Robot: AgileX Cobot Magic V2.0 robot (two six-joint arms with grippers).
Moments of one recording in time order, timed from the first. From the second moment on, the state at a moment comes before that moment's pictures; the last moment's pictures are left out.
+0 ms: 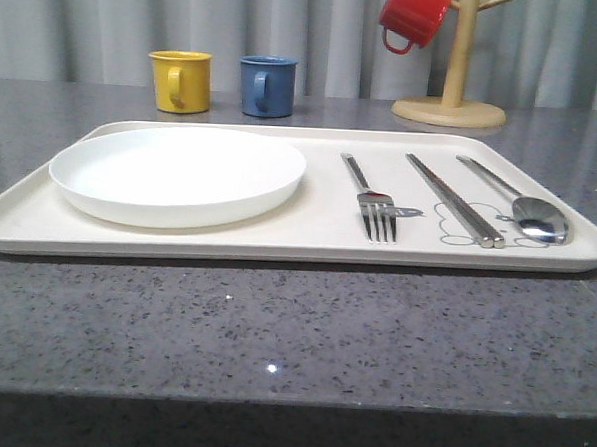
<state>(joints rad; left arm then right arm) -0.20 0.14 -0.37 -0.08 0.43 0.20 0.23 0.17 -0.43 -0.06 0.56 0.09</state>
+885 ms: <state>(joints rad) -0.12 -0.01 -0.16 0.01 0.34 0.09 0.23 0.17 -0.43 -0.06 0.56 0.09</state>
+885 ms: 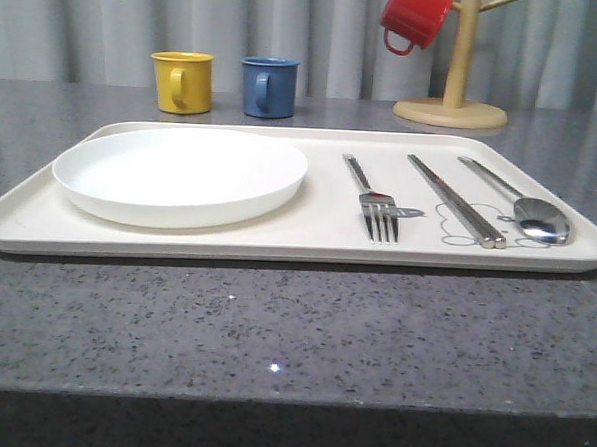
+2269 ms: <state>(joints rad) -0.06 -0.01 0.00 0.01 0.20 0.08 0.23 0.17 -0.42 -0.06 0.56 0.09</state>
